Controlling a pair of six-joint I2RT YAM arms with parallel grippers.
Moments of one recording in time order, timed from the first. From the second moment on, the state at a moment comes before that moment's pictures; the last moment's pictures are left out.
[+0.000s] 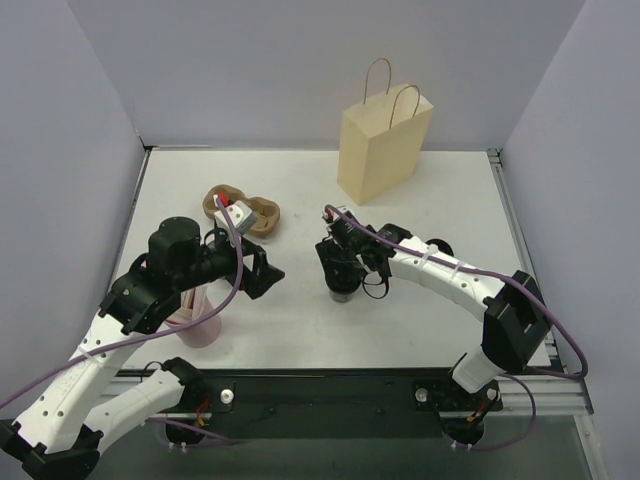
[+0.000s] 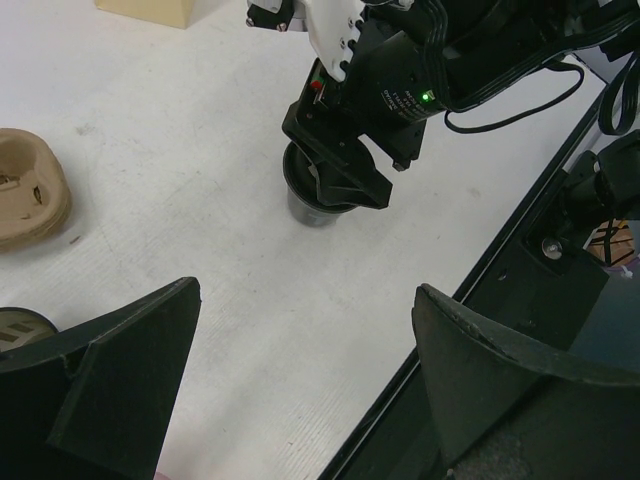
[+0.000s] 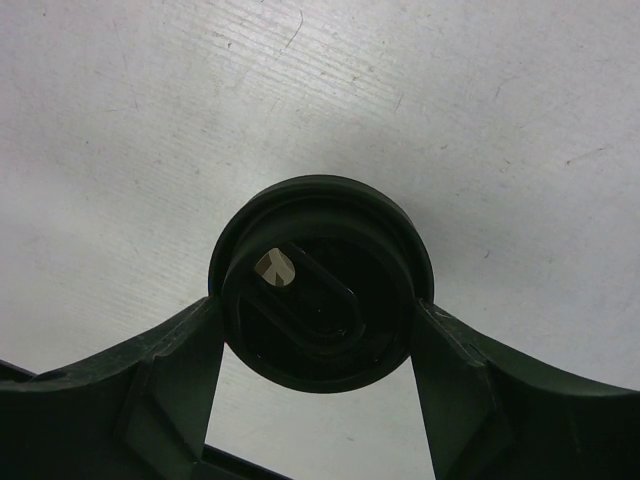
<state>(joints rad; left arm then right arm) -0.59 0.83 1.07 -0.62 0.32 -0.10 0.81 1.57 1.18 -0.68 0.16 0.34</state>
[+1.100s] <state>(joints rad) -0.57 1.05 0.99 -0.40 0.29 -0.15 0.21 1.58 1.34 -0.66 0.14 0.30</state>
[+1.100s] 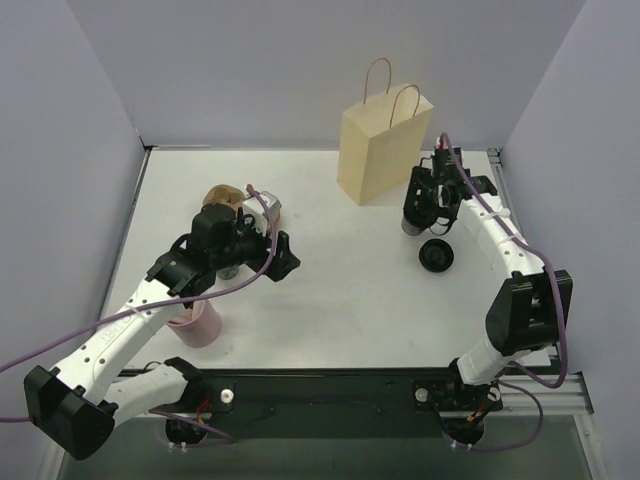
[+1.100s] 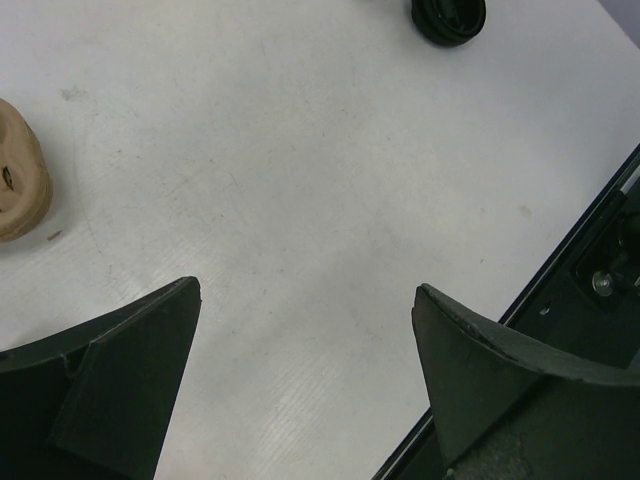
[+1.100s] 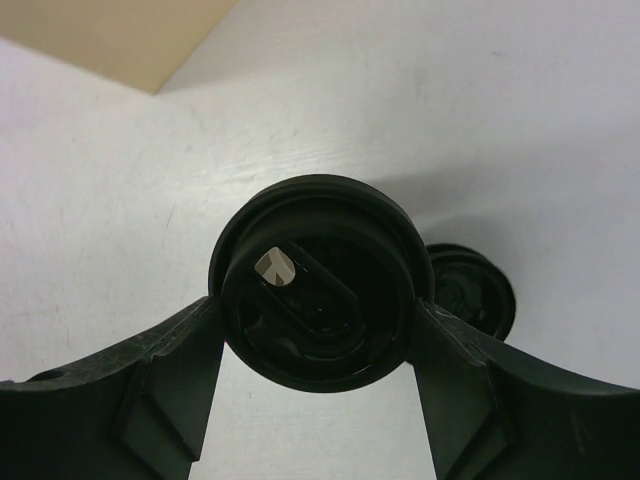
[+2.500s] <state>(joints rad) -0.58 1.01 0.94 -0.38 0.20 -0.11 -0.27 1.39 1.09 -0.78 0.15 0.35</state>
